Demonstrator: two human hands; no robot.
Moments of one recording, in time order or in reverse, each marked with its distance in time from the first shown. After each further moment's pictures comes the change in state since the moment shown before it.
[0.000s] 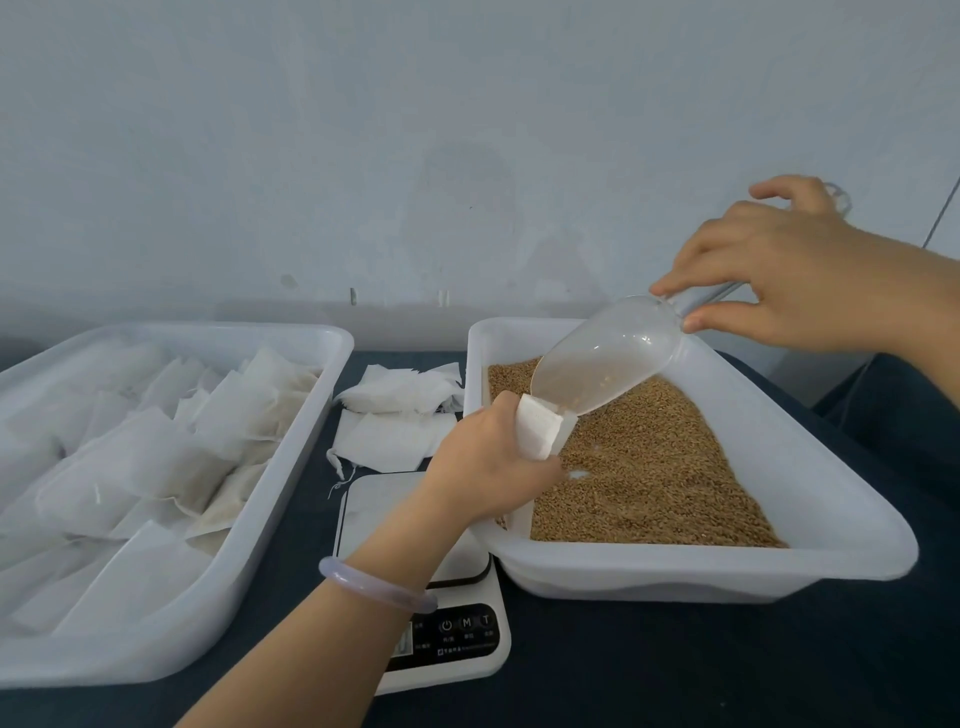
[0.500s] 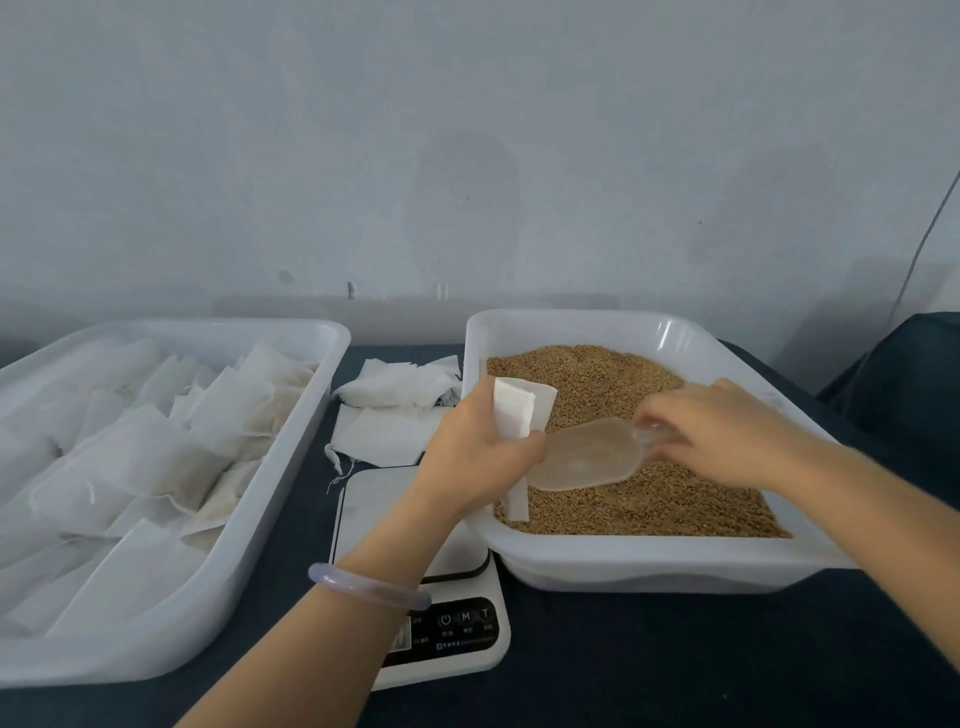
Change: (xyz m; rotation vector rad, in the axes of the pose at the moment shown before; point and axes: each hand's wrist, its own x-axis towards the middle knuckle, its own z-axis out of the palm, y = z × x) left_hand -0.001 -0.005 0.000 -0.287 0.083 -0.107; right_hand -0.039 -0.039 0.114 0.221 -0.351 0.233
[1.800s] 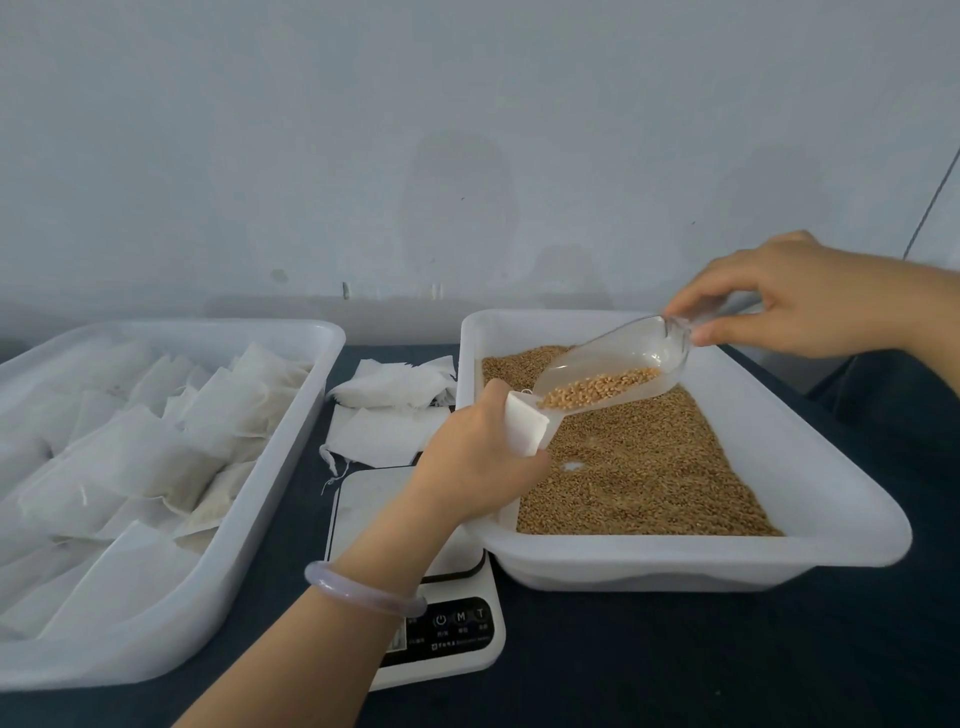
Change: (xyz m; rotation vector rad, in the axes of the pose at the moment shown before) left_hand -0.003 0.003 0.001 0.267 -0.053 0.128; right_hand -0.002 0.020 -0.116 0.138 0.042 -0.085
